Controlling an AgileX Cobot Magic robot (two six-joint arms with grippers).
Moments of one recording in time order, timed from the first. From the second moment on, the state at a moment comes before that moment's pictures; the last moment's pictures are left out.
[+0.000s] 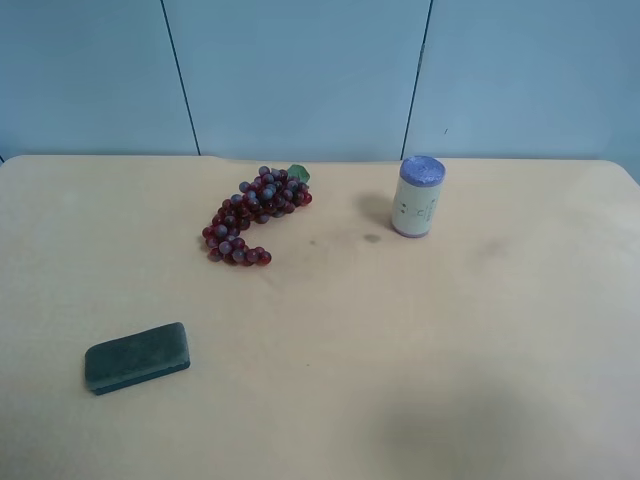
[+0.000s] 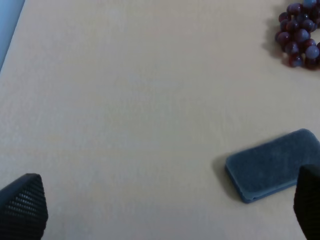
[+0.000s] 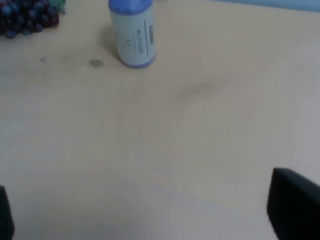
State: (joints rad) left arm -0.05 -0.01 -0.50 0.12 1.06 -0.03; right arm 0.19 0.00 -0.50 0.07 1.07 -0.10
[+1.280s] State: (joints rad) left arm -0.16 0.73 -0.73 0.13 1.04 0.27; right arm 0.19 0.00 -0.50 0.07 1.07 -0.10
